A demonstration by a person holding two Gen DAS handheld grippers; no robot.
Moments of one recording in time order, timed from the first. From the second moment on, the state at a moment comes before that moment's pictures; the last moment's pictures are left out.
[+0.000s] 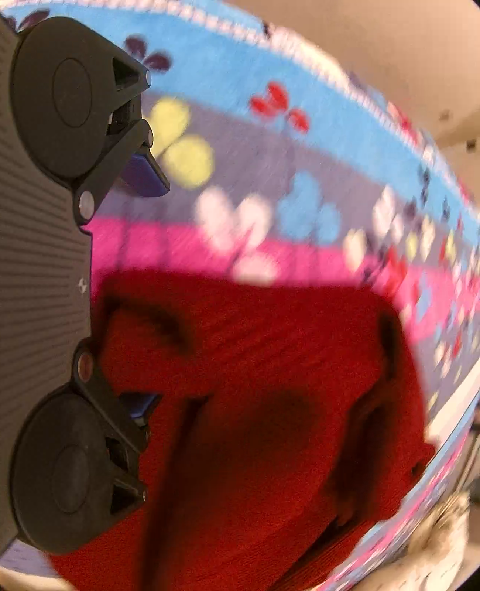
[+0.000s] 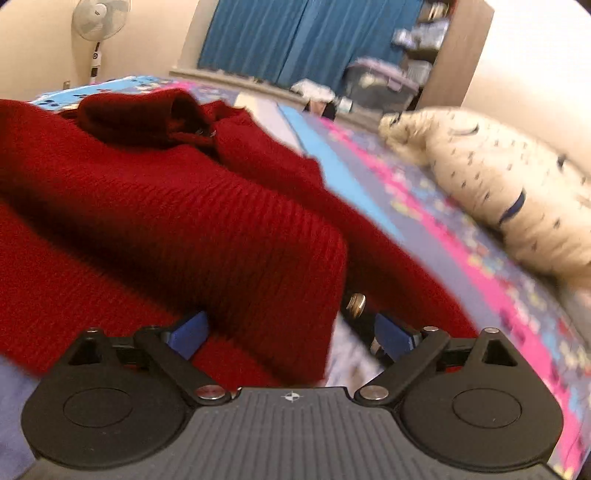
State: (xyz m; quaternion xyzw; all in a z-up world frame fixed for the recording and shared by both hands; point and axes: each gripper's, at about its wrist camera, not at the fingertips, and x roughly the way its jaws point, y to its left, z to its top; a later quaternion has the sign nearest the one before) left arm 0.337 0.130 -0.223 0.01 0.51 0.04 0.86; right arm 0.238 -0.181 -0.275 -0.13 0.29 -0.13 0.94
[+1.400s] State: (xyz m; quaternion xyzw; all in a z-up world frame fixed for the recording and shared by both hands) left arm 0.196 0.115 -0.118 0.01 0.45 -0.08 0.89; right arm 0.155 -0.299 -0.137 0.13 0.35 -0.08 0.93
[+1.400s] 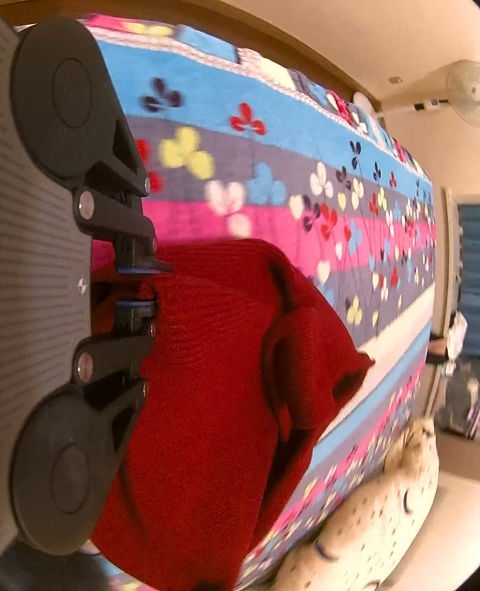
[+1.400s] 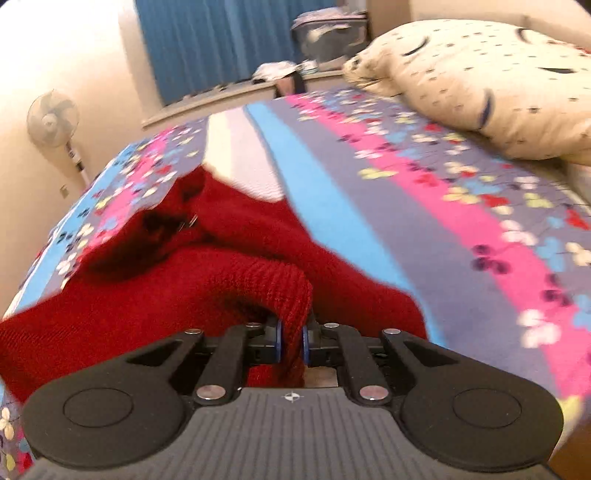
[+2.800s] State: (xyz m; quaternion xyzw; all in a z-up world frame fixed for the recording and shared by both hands) left arm 0.148 0.013 -0.236 0.17 0.48 -0.15 0.85; right arm 0.187 -0.358 -0.132 0.17 0.39 -0.14 0.90
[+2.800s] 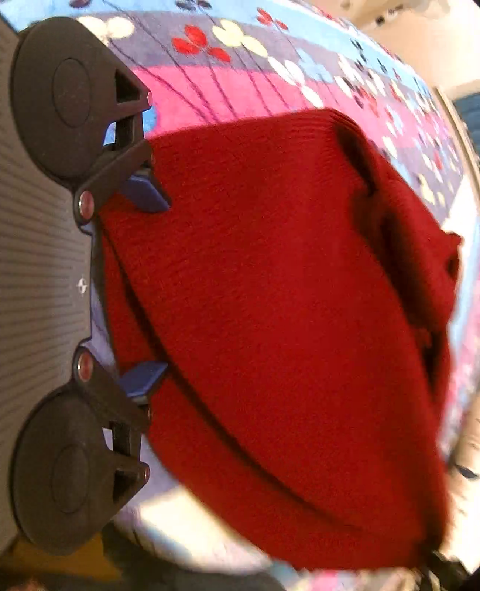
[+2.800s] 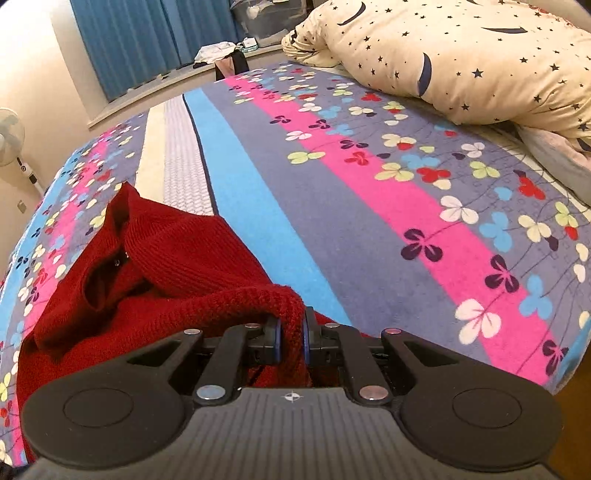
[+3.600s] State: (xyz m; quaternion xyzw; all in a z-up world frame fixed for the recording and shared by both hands) left arm 0.187 0.126 -0.226 -0.11 0.56 -0.02 0.82; right arm 0.174 -0.366 -0.143 0.21 0.40 -0.14 0.88
